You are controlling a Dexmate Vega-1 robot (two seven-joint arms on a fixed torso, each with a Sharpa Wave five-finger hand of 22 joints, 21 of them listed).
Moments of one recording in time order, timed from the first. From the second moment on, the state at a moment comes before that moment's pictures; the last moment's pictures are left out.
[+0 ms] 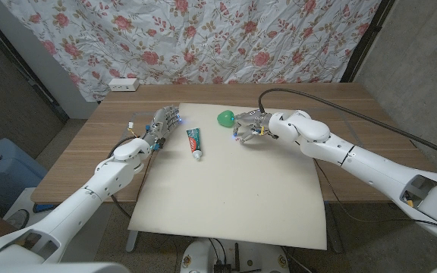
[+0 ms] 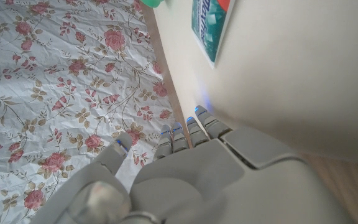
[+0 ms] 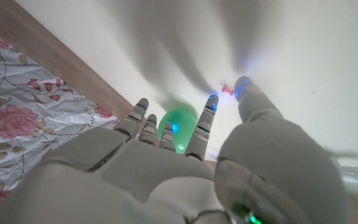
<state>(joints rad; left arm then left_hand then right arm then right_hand) 0.88 0.63 0.36 -1.44 -0.71 -0.03 0.01 0.02 0.08 0.71 0.14 0.19 0.06 -0.01 0.18 0.17 0.05 -0.04 0.20 0.17 0.06 0.01 0.18 0.17 0.12 -0.01 0.19 0.17 -0.48 -0.67 -0.91 -1.68 -0.86 -0.07 0.44 0.80 -0.04 0.54 -0.17 0.18 0.57 -0.22 0.37 0.22 -0.03 0.04 0.20 0.18 -0.03 0.11 0.21 0.20 0.17 0.06 0.20 0.16</state>
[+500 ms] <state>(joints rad) 0.88 0.63 0.36 -1.45 -0.71 -0.03 0.01 0.02 0.08 0.72 0.14 0.19 0.06 -0.01 0.18 0.17 0.05 -0.04 0.20 0.17 0.06 0.01 0.18 0.17 0.12 -0.01 0.19 0.17 -0.49 -0.66 -0.92 -1.68 -0.87 -0.09 0.39 0.81 -0.05 0.52 -0.17 0.18 0.66 -0.22 0.40 0.23 0.01 0.02 0.20 0.18 0.00 0.09 0.23 0.20 0.21 0.05 0.20 0.17</state>
